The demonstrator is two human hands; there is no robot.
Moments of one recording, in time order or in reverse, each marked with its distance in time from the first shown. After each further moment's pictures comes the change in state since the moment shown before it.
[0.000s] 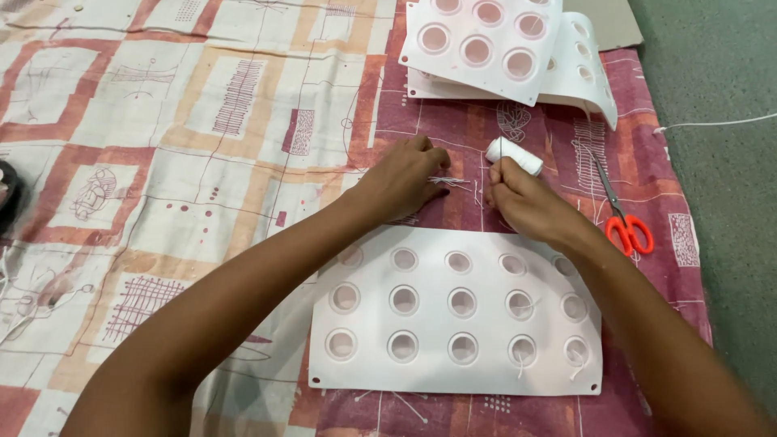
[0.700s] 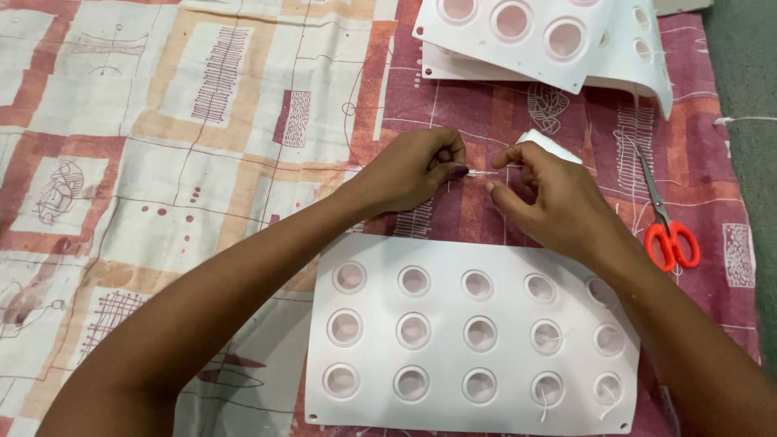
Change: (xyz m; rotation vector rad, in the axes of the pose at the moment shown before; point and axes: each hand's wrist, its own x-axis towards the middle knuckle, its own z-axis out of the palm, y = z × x) left_hand 0.012 -0.010 -0.010 -0.449 -0.123 -0.276; right_hand -0.011 -0.078 0.009 -0.297 0.161 0.001
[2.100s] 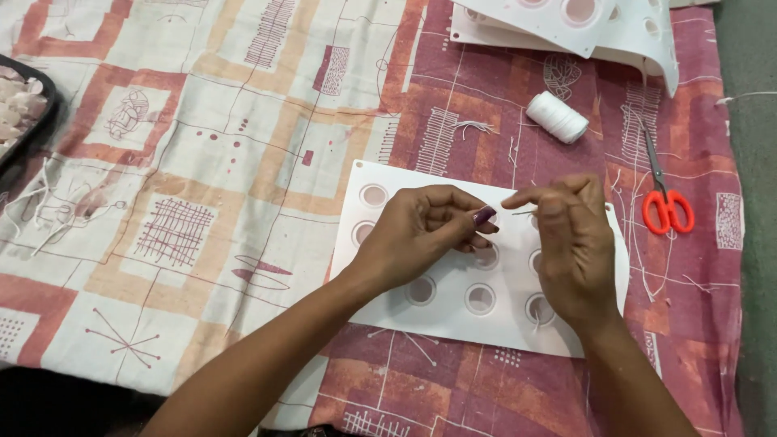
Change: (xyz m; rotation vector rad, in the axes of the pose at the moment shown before) left_hand -0.143 0.075 0.064 -0.747 0.130 -0.150; right_hand -0.125 0.019 0.042 0.312 0.368 -0.529
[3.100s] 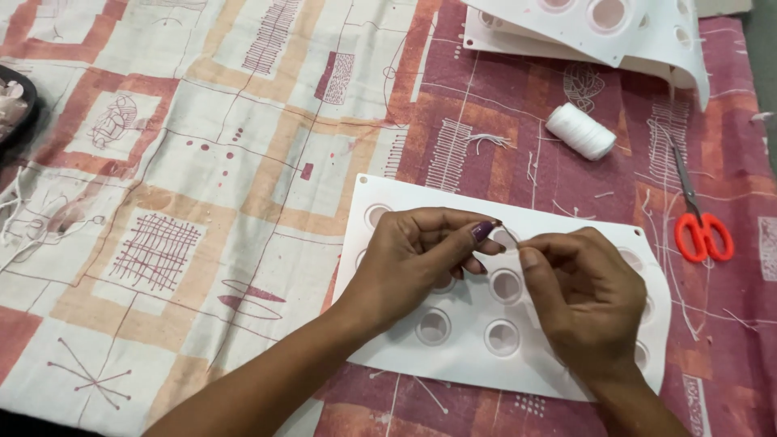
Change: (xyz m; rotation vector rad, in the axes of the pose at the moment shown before) left_hand -0.009 0.003 -0.007 -0.062 0.113 -0.089; right_hand -0.016 0.001 0.024 0.085 0.091 0.185
